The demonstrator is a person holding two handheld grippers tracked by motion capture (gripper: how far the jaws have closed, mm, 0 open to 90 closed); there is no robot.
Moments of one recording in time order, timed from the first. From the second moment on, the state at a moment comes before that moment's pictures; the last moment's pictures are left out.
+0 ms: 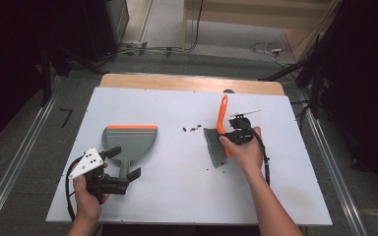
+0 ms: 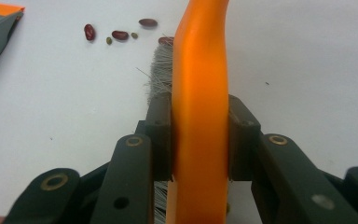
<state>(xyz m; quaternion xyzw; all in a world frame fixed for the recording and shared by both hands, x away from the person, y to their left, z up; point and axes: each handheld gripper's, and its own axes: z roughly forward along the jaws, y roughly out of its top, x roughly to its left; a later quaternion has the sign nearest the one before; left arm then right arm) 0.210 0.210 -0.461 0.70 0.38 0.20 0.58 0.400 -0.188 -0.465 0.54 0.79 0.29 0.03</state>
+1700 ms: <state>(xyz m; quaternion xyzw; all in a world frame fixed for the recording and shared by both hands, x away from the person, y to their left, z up) 0.211 0.205 -0.461 0.70 0.37 0.19 0.58 0.428 -0.156 -0.458 0.57 0.76 0.30 0.04</state>
